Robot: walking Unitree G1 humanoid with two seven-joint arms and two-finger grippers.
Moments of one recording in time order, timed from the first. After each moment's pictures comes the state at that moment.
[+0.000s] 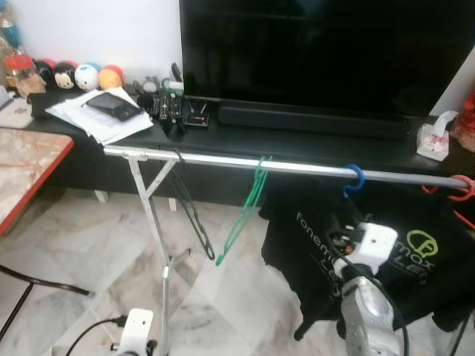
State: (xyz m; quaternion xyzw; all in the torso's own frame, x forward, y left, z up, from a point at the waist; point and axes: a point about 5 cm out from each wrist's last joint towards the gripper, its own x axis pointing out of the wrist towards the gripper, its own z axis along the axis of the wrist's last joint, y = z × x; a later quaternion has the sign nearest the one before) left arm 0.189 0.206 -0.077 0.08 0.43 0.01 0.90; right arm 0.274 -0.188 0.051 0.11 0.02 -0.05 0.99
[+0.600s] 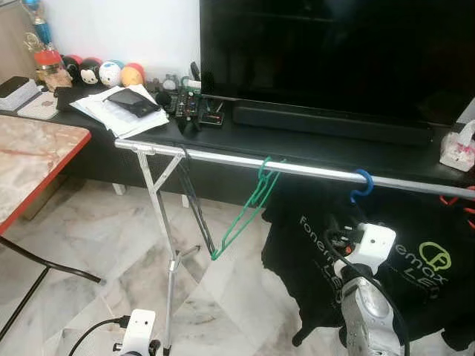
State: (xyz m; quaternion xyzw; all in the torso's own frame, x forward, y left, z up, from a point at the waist) left arm 0.187 0.202 -0.078 0.08 0.43 0.01 0.90; right arm 0.276 -0.188 0.051 0.11 0.03 -0.05 0.99
